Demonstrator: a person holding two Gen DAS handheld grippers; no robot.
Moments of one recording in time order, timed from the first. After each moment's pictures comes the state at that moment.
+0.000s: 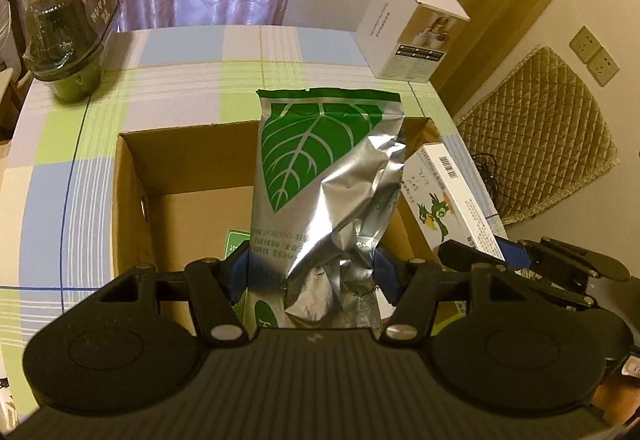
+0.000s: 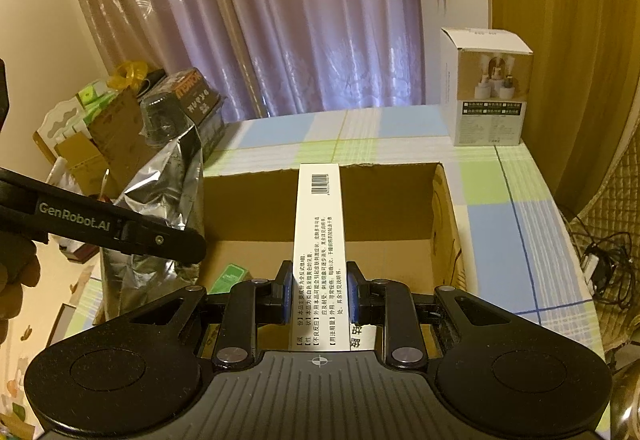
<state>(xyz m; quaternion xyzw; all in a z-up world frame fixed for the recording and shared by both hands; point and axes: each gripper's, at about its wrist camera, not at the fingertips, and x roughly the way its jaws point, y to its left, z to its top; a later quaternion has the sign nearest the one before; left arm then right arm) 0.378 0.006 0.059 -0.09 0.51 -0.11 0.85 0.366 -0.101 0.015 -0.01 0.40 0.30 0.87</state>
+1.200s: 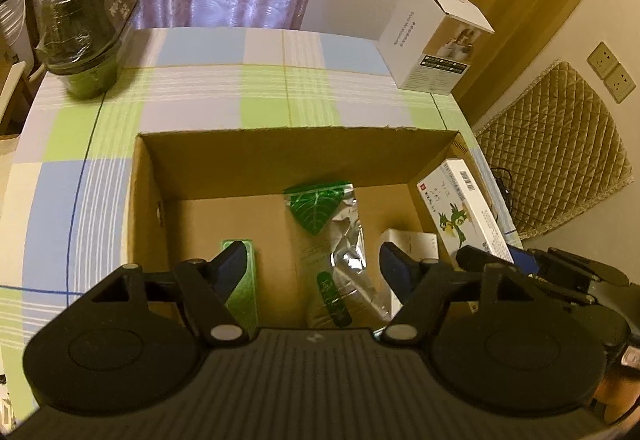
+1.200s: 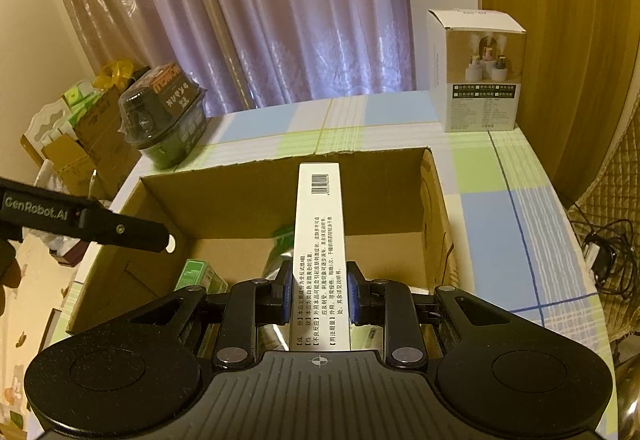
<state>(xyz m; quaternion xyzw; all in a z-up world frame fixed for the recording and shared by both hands) 0.380 0.023 0.048 -0.11 0.50 -0.08 0.86 0.382 -0.104 -0.004 -0.01 0.41 0.29 0.87</state>
